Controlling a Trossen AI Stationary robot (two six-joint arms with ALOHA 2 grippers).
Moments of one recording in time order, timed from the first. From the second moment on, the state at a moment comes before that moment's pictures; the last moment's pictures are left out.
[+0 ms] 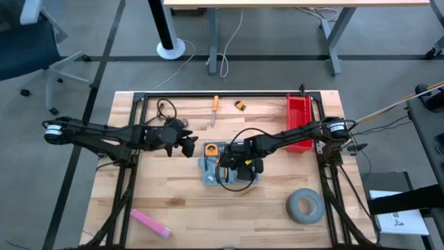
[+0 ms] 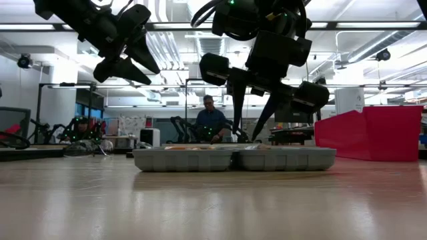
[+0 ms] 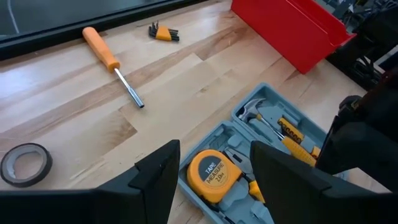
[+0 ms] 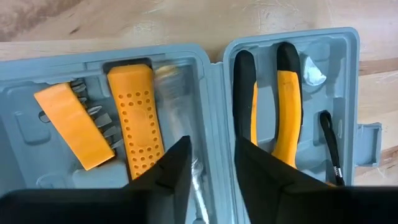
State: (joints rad) left arm -0.03 1.05 0.68 -0.28 -0.44 -0.72; right arm 0.06 1.89 1.32 -0.59 -0.14 -1.43
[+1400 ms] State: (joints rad) left arm -0.03 1.05 0.68 -0.28 -0.43 -0.72; right arm 0.05 1.86 1.32 -0.65 -0.05 -0.64
